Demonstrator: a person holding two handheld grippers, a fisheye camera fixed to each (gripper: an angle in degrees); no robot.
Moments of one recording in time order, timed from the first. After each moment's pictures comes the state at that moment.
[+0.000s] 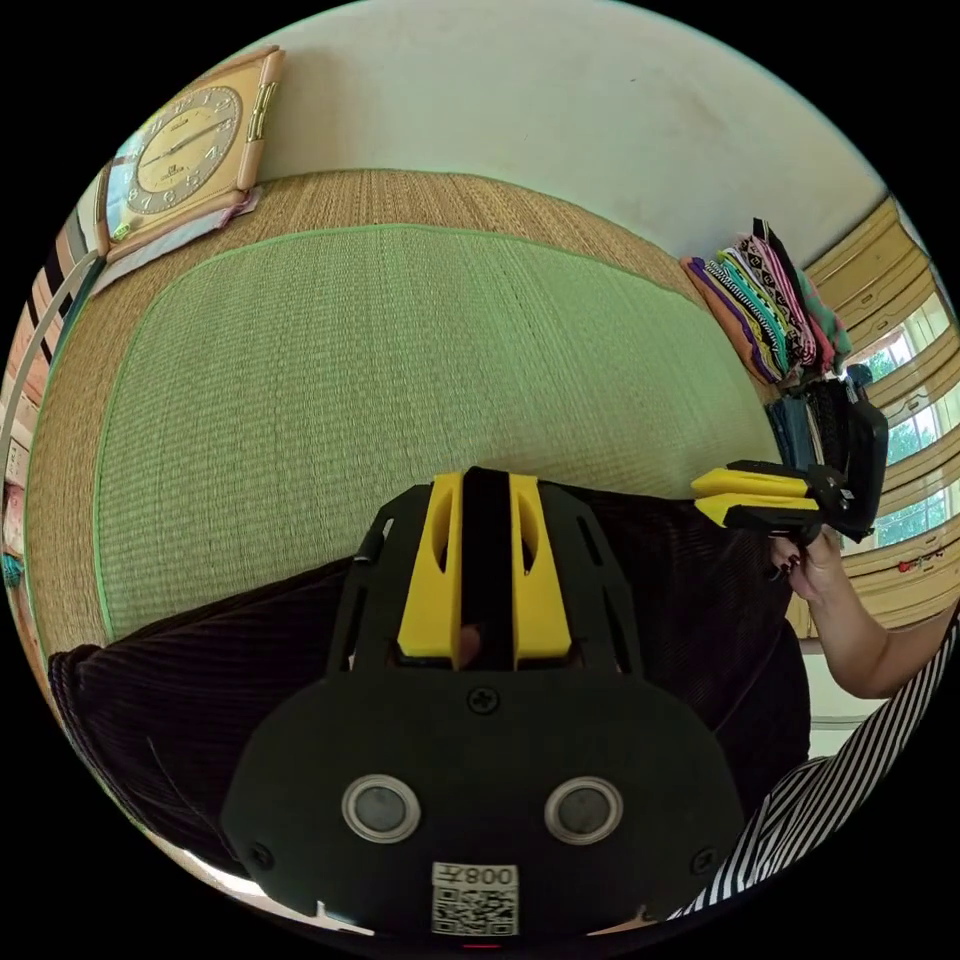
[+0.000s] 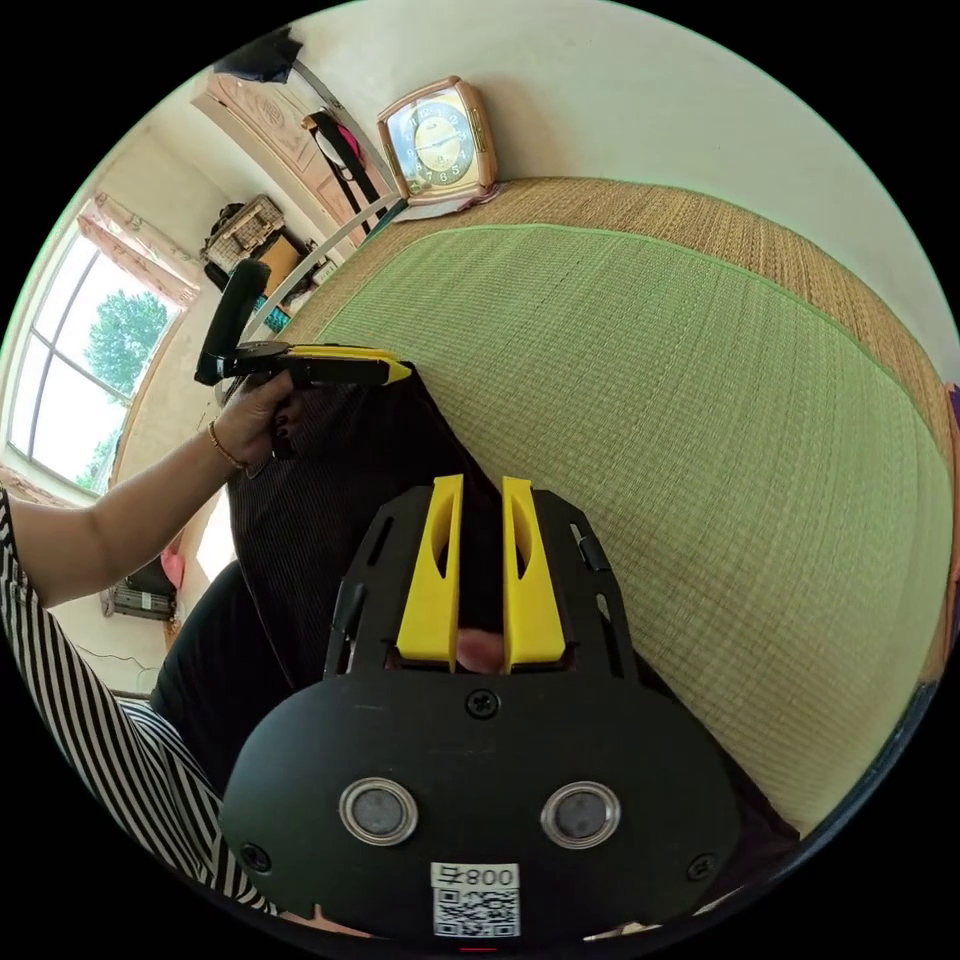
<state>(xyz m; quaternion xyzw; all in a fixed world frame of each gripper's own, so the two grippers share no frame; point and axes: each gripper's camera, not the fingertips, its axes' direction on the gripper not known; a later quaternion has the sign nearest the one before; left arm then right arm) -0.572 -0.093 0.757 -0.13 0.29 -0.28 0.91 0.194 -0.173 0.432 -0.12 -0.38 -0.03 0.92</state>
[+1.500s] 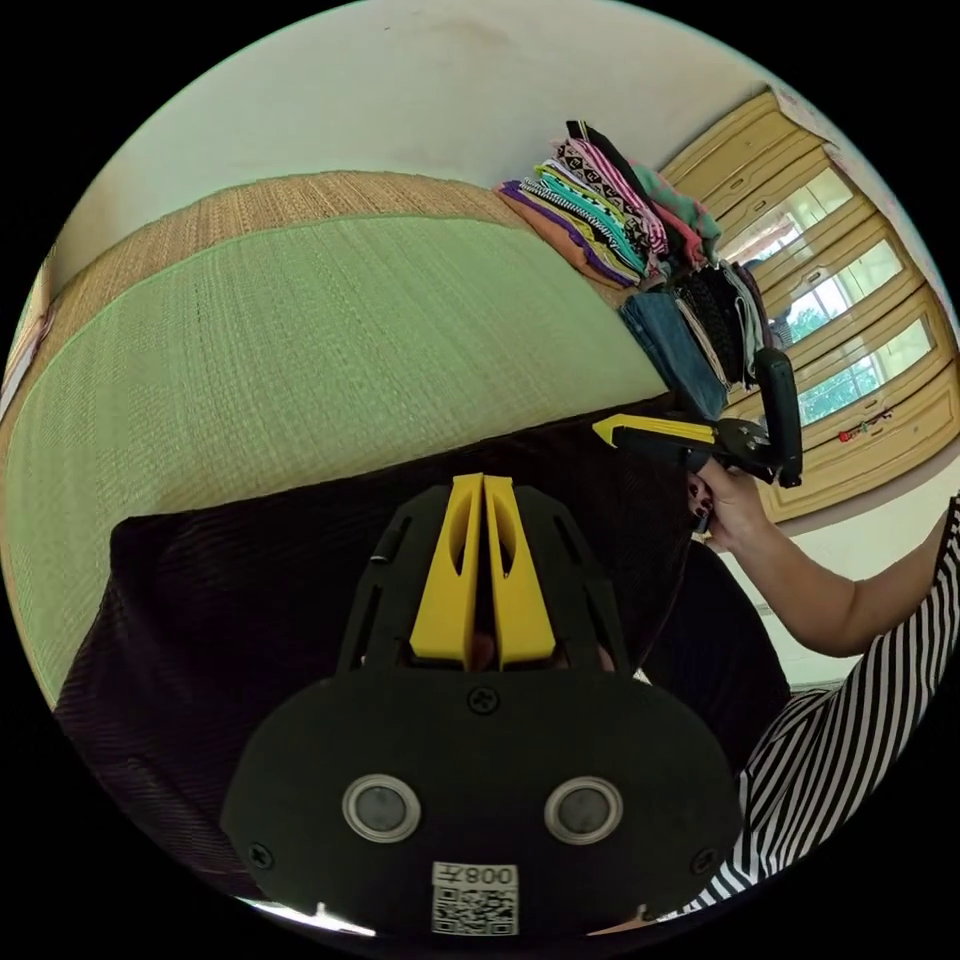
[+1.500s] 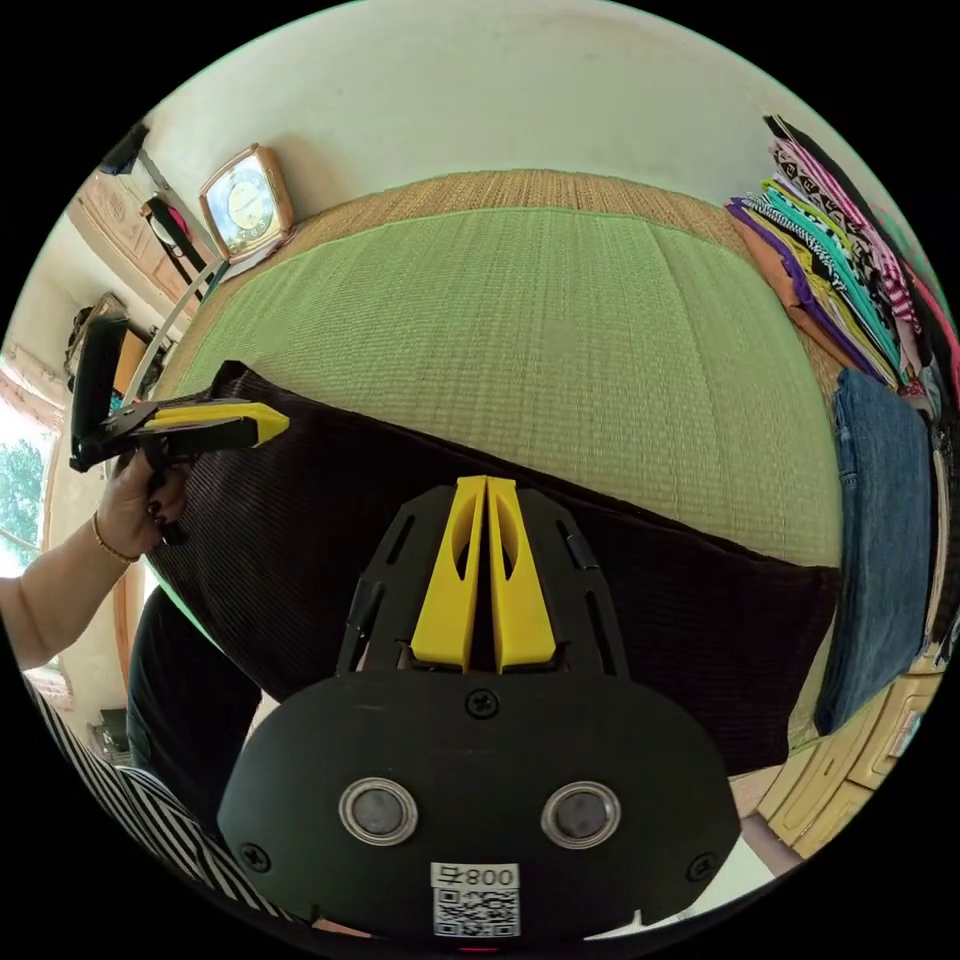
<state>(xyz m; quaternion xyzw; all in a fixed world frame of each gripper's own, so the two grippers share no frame) -0.189 -0.149 0.974 -0.12 0.42 -0.11 0.89 0.338 0.026 0.359 -0.16 -0.23 0.15 0.95</state>
